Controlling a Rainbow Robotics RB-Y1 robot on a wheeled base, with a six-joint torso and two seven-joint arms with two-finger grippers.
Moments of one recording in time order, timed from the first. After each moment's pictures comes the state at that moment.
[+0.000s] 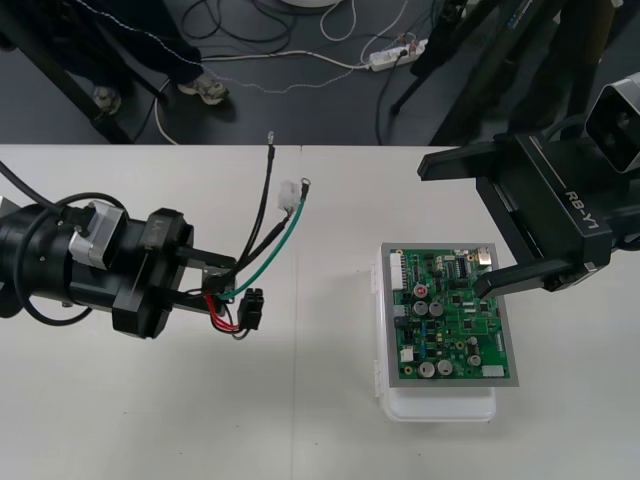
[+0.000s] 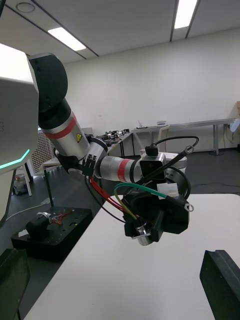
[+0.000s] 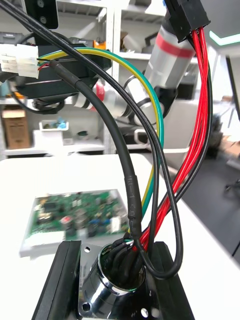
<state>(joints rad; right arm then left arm) -0.38 -0.58 -0.04 -1.81 0.85 -1.57 -0.36 -0.26 0.71 -0.15 -1.70 -0.90 -1.50 -0.04</state>
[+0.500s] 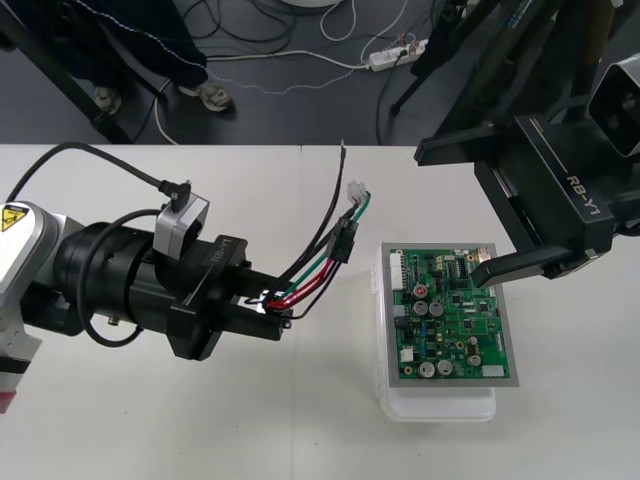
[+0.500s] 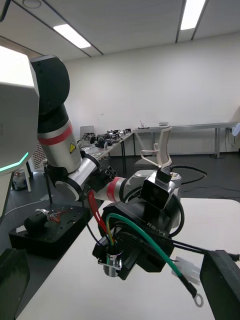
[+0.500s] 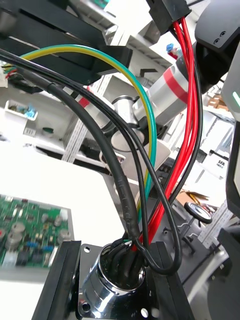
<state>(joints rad) -0.43 -0.58 -0.04 -1.80 0.85 -1.57 -0.36 -0.25 0.51 -0.15 -1.75 -1.02 -1.53 0.41</state>
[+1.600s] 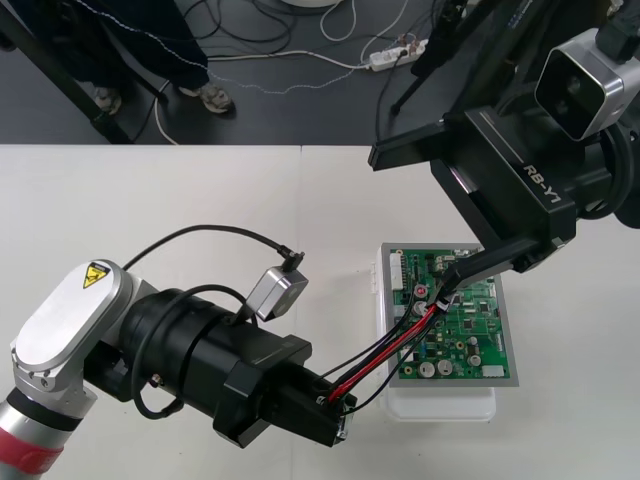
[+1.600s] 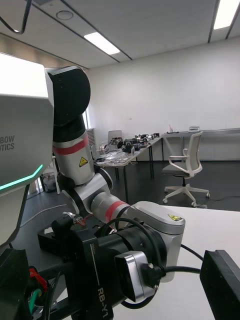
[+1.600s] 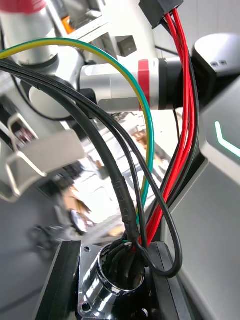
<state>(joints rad) -0.54 -0.58 0.10 -1.74 0.80 -1.57 -0.36 -0.15 0.44 -0.37 -1.81 -1.02 -1.53 0.99</state>
